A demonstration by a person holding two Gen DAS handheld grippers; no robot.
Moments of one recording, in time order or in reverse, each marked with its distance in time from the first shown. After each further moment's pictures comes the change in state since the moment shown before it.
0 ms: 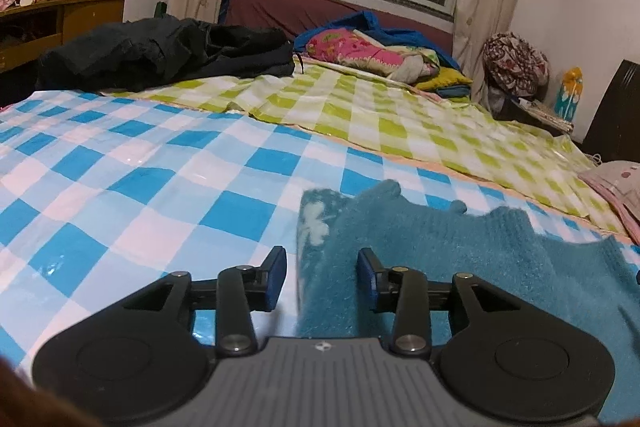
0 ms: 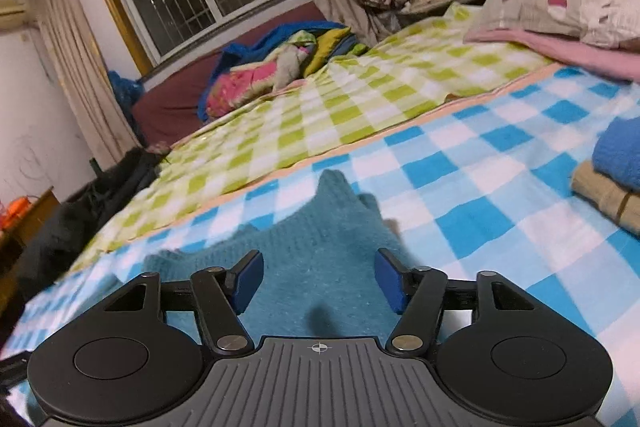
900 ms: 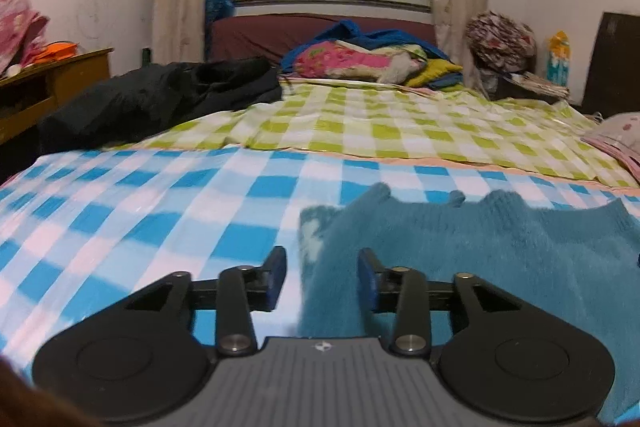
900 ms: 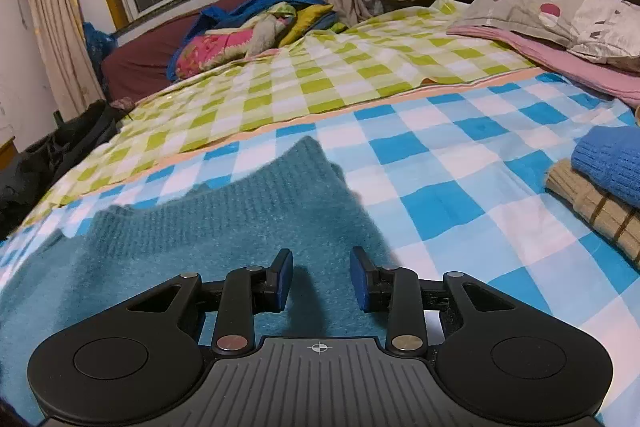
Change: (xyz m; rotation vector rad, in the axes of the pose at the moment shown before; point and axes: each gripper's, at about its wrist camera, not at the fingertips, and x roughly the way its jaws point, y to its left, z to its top) left arm -0.005 -0.023 0.007 0.195 -0.031 0.046; right arm 0.015 0.002 -0.010 -0.105 0.081 -0.129
